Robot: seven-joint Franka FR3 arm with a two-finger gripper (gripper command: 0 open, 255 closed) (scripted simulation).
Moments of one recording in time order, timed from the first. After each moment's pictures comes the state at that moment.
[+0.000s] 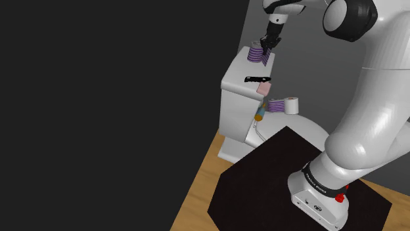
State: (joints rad) arm -0.31 0.46 -0.28 -1.46 0.11 1.91 -0.34
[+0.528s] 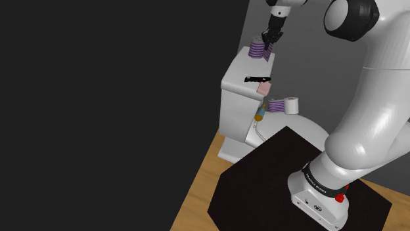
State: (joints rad) arm -0.31 0.46 -0.28 -1.39 0.11 1.83 -0.34
